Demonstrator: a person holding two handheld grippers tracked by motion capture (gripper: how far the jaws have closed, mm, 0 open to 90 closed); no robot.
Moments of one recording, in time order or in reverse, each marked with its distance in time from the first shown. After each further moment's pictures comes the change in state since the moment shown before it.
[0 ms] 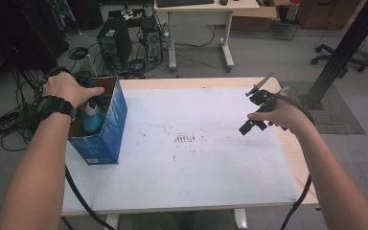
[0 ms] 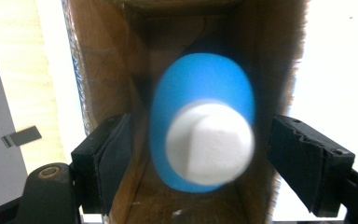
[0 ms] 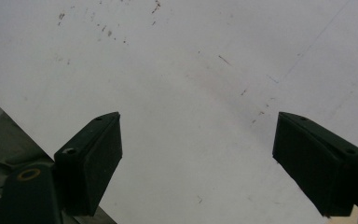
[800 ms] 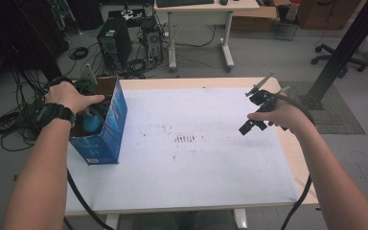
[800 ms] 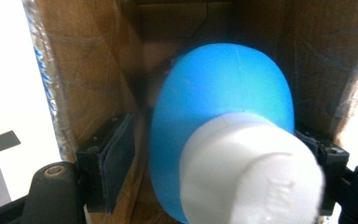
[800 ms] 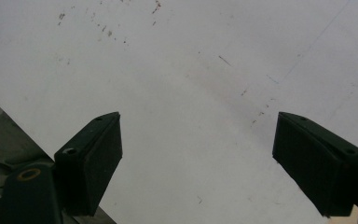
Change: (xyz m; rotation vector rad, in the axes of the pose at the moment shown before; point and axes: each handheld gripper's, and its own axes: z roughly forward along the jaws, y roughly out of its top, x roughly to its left) left arm 0.012 -0.002 0.032 0.028 -0.038 -0.003; right arm 0.001 0.000 0.000 0.000 -0.001 -0.001
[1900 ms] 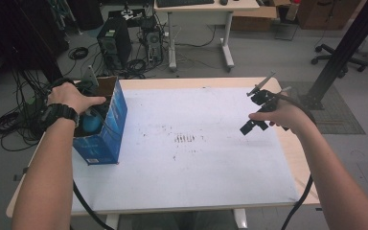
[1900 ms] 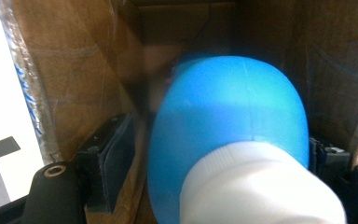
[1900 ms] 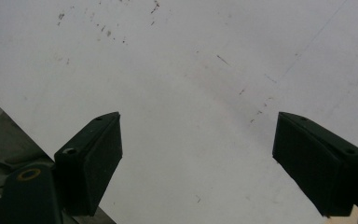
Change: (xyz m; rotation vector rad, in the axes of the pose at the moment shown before) left arm 0.001 0.004 0.011 0.009 0.002 0.012; right arm -0.002 -0.002 -0.001 -0.004 -0.001 -0.001
